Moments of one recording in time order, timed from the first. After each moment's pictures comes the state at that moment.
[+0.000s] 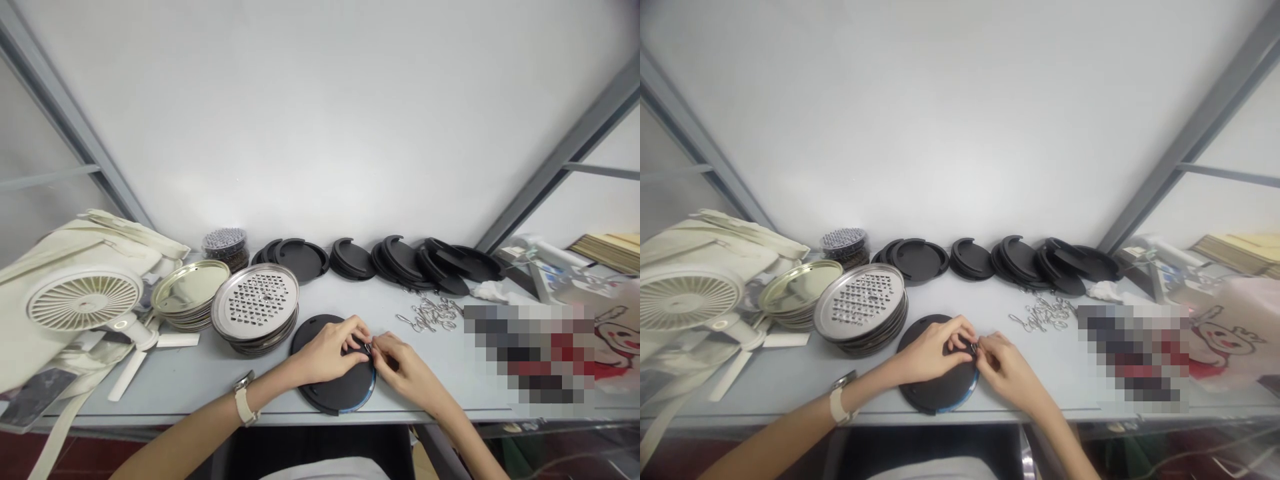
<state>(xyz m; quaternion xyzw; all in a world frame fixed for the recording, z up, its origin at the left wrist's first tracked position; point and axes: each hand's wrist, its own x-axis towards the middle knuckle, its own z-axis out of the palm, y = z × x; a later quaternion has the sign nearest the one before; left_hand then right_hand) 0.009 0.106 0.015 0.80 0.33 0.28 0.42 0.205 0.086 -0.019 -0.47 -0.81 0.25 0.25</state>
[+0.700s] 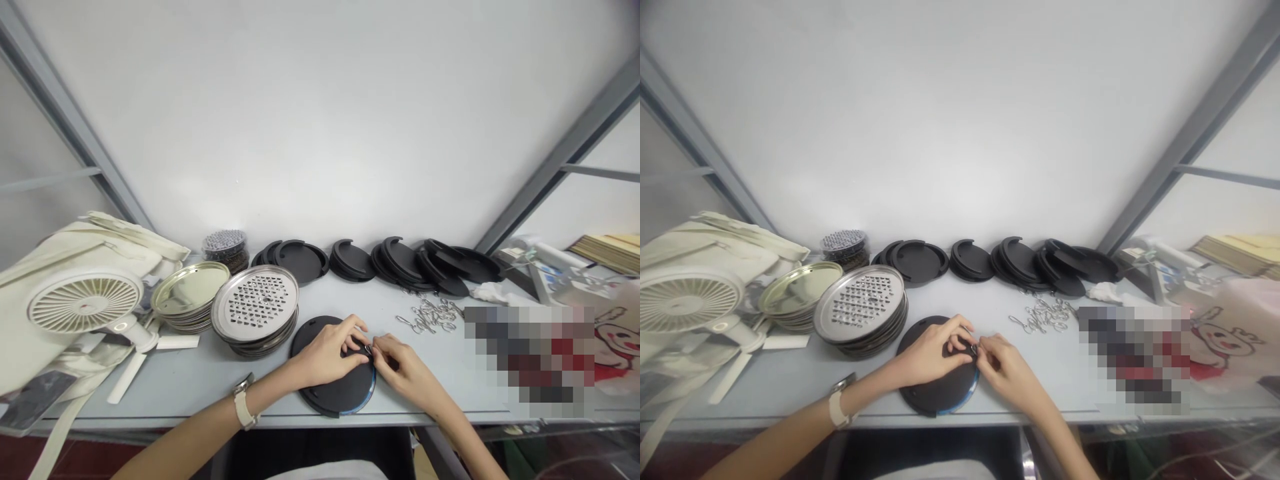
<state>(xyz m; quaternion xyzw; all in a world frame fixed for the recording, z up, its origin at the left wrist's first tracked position) 0.010 0.105 0.016 0.78 0.35 0.28 0.43 0.206 0.088 -0.026 -0.49 -0.79 0.27 0.26</state>
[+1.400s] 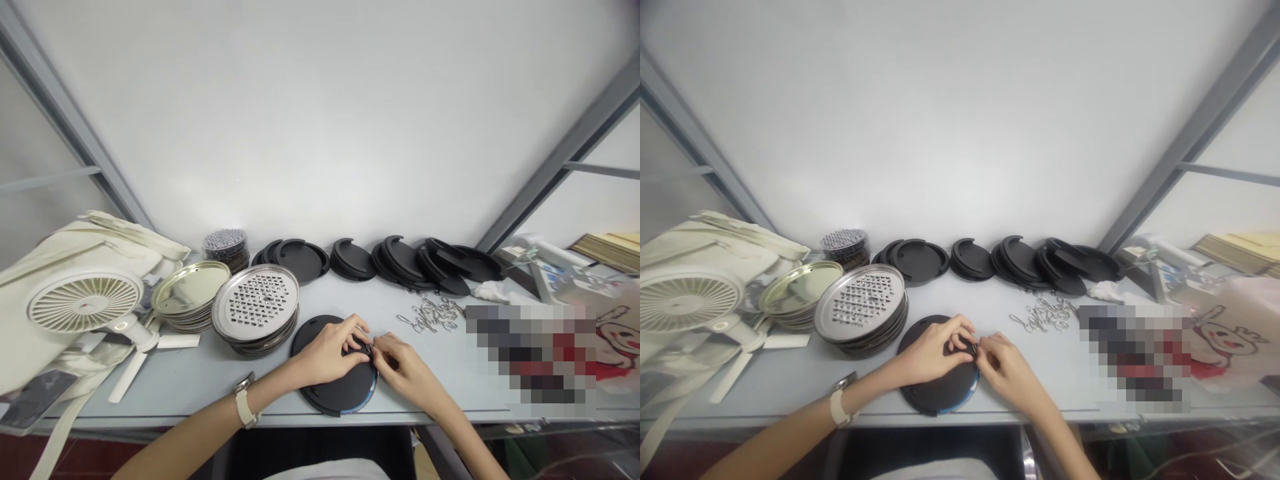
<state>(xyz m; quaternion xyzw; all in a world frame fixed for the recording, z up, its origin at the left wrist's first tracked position) 0.010 0.107 0.011 0.78 0.34 0.28 0.44 0.204 0.087 -0.026 -0.48 -0.80 0.24 0.25</state>
